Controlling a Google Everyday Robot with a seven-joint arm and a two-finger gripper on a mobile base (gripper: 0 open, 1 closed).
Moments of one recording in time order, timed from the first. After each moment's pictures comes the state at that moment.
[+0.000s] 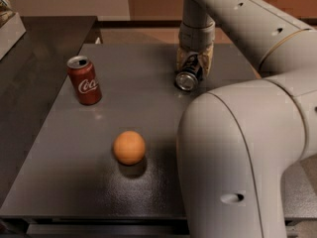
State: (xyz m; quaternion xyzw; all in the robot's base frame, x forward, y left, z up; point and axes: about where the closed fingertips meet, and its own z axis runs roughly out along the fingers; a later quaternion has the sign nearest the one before) arm 0.684 -0.113 0.844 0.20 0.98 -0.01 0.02
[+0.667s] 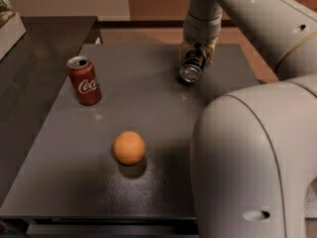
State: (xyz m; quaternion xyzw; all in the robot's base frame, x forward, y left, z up) arm 0.695 -0.116 0.872 0.15 0.99 0.02 0.08
